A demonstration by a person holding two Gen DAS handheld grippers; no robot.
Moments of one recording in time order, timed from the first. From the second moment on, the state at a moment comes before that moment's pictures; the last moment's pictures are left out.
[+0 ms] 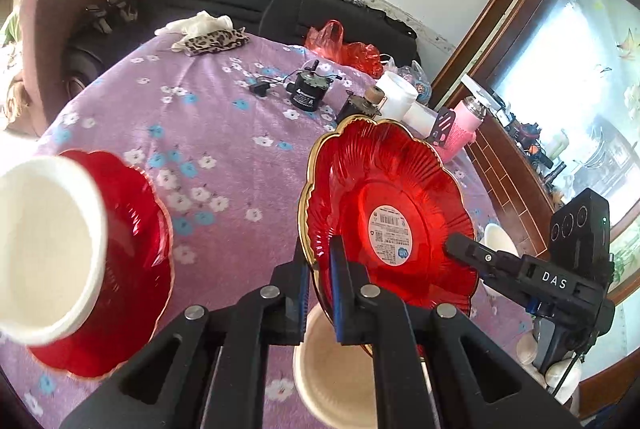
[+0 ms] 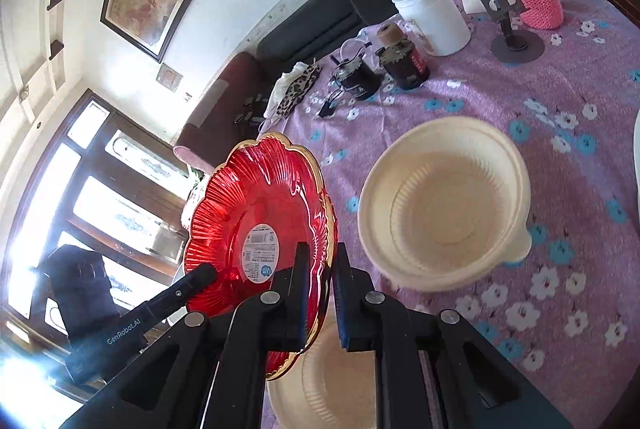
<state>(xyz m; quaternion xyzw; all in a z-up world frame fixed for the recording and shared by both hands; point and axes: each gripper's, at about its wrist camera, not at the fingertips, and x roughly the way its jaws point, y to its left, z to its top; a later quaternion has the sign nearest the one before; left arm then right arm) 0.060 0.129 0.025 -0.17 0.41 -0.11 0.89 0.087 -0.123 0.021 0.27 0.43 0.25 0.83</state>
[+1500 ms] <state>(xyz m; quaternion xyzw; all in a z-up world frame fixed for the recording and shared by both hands) -0.071 0.276 0.031 -0.24 0.32 0.04 0.92 0.028 0.054 0.042 0.19 0.42 0.35 0.82</state>
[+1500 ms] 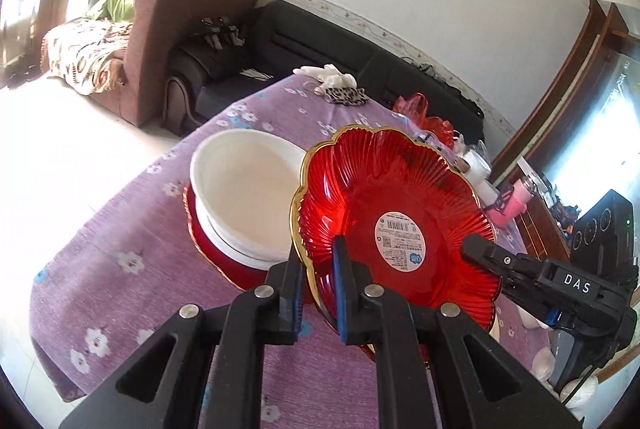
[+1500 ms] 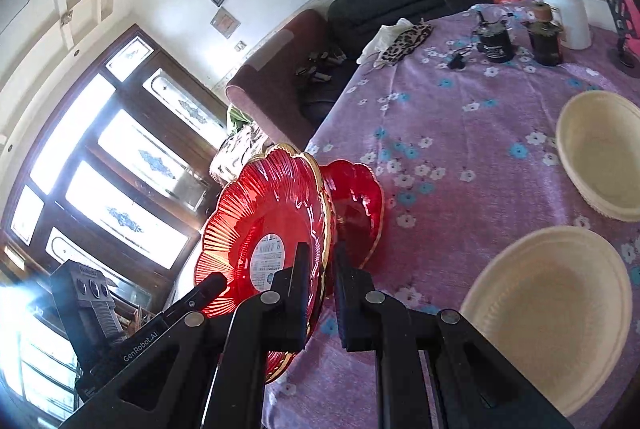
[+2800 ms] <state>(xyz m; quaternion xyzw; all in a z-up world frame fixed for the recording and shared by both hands) -0.009 0.356 -0.006 -0.24 0.36 0.10 0.89 0.100 0.158 0.000 0.16 0.49 0.33 0.79</state>
